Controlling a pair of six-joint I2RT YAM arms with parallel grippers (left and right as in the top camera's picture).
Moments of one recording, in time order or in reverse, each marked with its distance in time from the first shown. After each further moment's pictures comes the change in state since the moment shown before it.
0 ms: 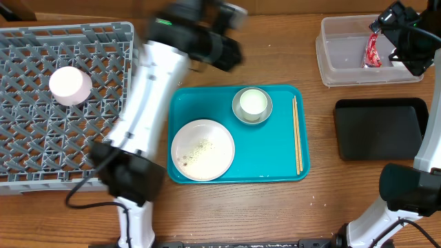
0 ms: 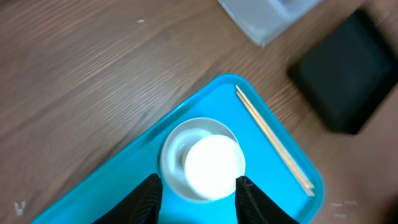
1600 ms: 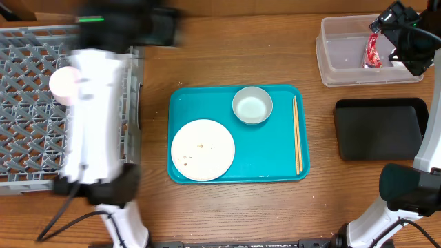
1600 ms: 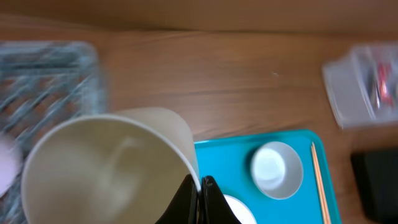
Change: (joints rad) left arm 0.349 -0.087 0.380 -0.357 -0.141 -0.208; right arm 0.000 0.000 0.000 0.000 0.000 0.000
